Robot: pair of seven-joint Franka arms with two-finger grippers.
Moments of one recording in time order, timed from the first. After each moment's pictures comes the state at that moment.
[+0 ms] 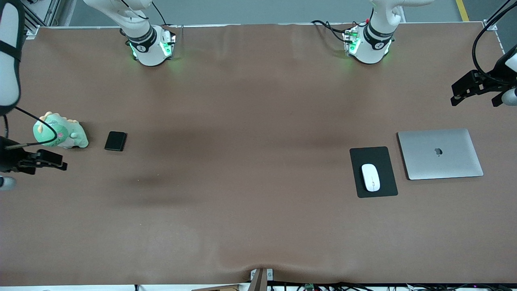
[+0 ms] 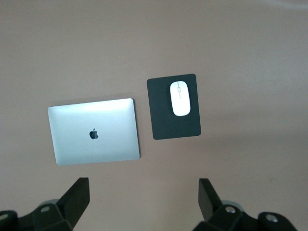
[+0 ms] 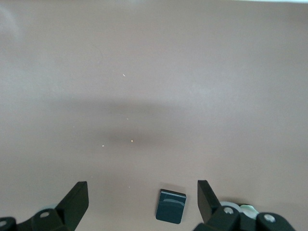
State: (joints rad) left arm -0.07 -0.02 0.00 -1.51 0.04 1.55 0.01; right arm -0.06 0.37 -0.07 -1.30 0.10 1.70 -0.24
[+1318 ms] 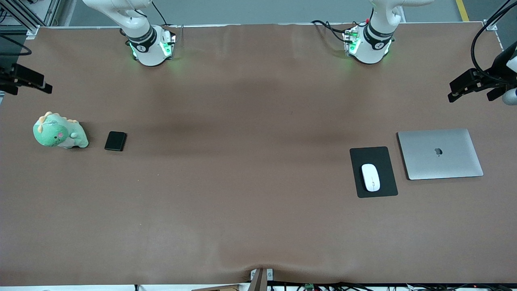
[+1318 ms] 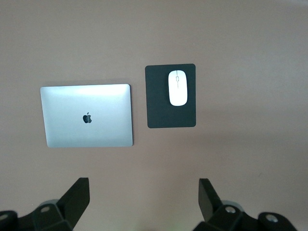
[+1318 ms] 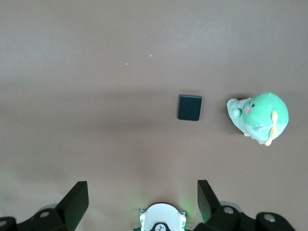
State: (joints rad) left arm -0.06 -0.02 0.00 -1.50 0.01 1.49 -0.06; right arm -0.01 0.02 -0.09 -1.43 0.09 1.28 -0.06
